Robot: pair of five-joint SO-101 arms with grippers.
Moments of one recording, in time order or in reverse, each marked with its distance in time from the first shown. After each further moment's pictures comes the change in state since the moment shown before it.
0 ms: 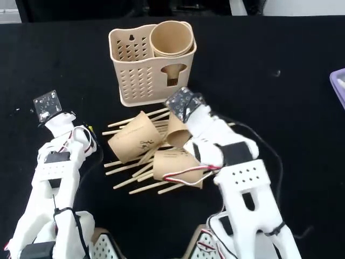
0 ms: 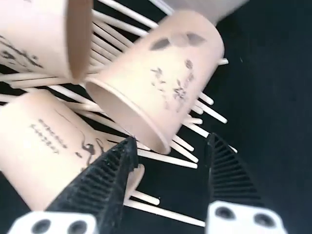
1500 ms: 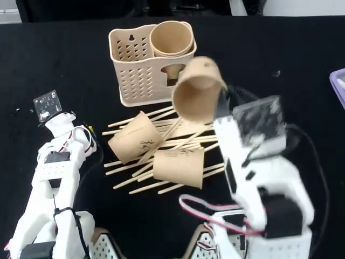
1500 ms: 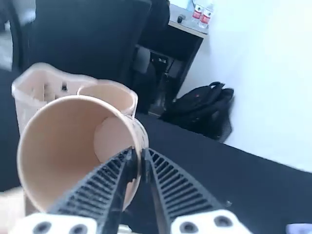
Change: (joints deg) left arm 0.0 0.0 0.0 0.0 0.0; right arm 8.4 -20.7 -22.8 -1.0 -18.1
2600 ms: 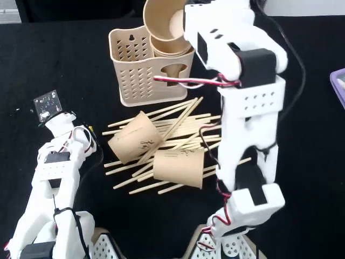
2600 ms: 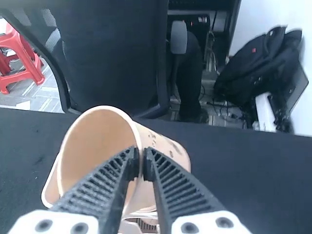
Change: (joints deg) left arm 0.0 0.0 0.0 0.0 -0.4; right arm -6.2 75.1 -84.0 20.7 -20.0
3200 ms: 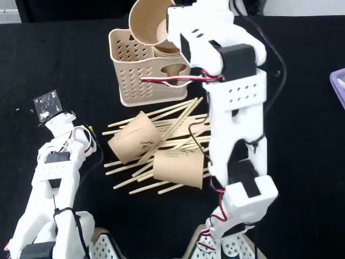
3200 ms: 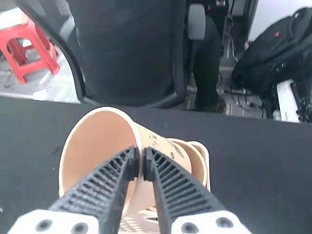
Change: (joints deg) left arm 0.0 0.0 0.0 0.0 0.0; right arm -3.8 4.1 -0.1 -1.2 -1.9
